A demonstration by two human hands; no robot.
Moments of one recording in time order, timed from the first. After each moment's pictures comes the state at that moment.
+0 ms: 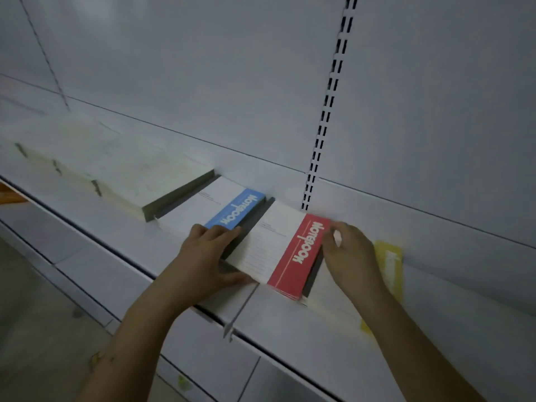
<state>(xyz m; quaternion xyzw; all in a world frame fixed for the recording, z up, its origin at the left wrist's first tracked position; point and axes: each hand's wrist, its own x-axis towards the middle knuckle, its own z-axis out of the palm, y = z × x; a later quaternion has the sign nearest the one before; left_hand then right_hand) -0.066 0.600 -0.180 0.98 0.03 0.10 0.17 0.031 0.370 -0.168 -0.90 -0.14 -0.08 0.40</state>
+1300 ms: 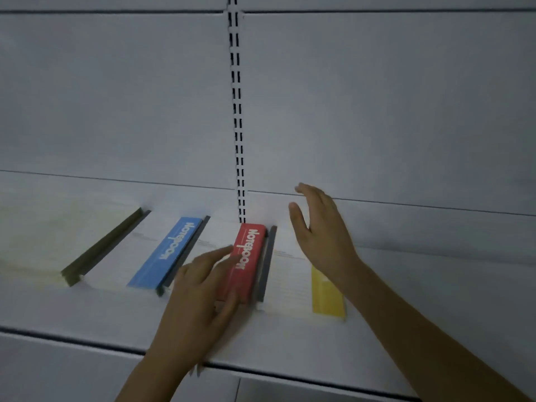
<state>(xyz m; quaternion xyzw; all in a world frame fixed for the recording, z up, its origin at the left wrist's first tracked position) -0.066 0.552 -0.188 0.93 -0.15 0.23 0.24 0.024 0.334 -0.128 -0.90 -0.17 -0.27 0.31</state>
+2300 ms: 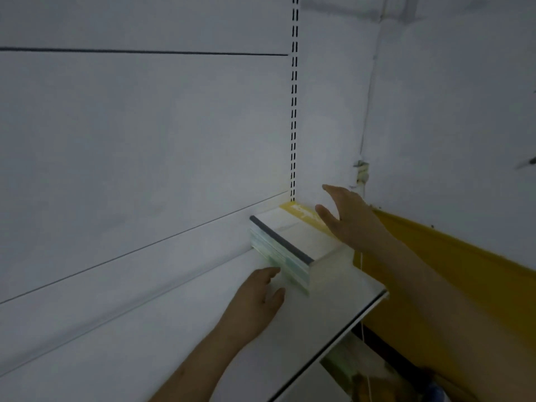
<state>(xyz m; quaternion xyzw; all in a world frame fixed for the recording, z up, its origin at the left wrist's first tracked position) -0.051 -0.071 -0.199 0.79 -0.45 -0.11 0.39 -0.145 -0.305 -0.112 -0.94 0.22 -0.25 0.11</state>
